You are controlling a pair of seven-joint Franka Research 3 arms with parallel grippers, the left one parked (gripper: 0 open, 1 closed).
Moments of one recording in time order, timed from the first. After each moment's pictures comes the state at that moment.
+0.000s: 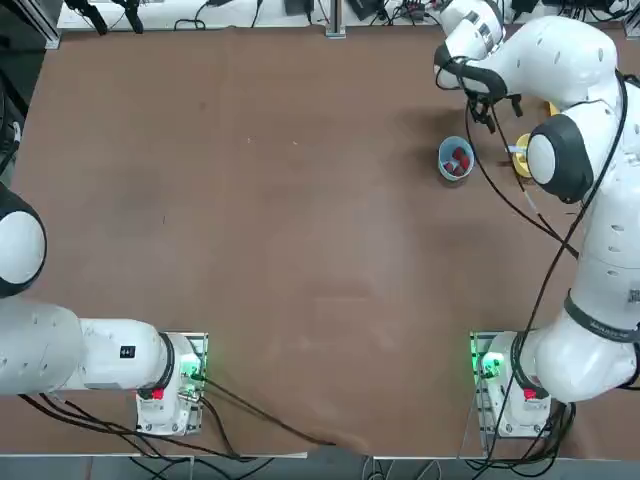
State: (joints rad) arm 0.31 0.73 -0.09 -1.45 -0.53 1.48 0.52
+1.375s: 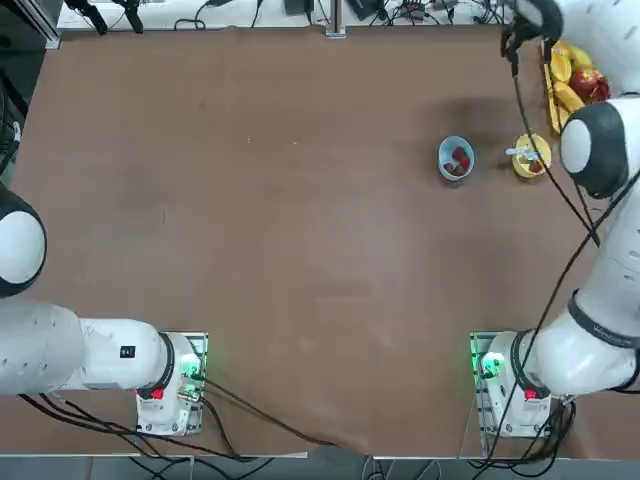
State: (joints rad) arm 0.15 0.59 -0.11 -1.22 -0.31 1.46 0.22
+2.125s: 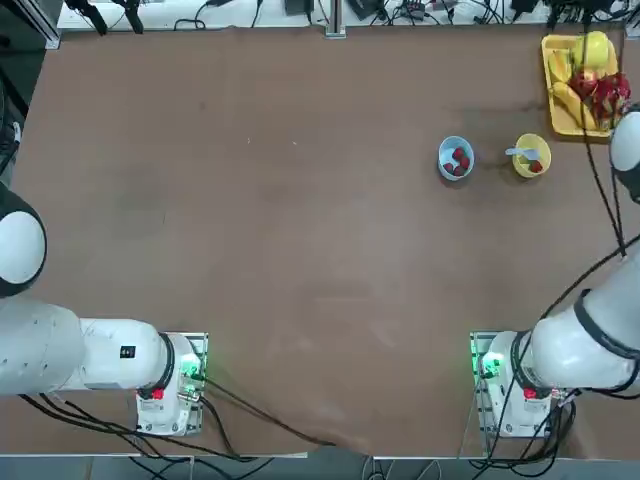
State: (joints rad) arm -0.03 0.40 -0.11 -1.22 -0.05 1.52 -0.02
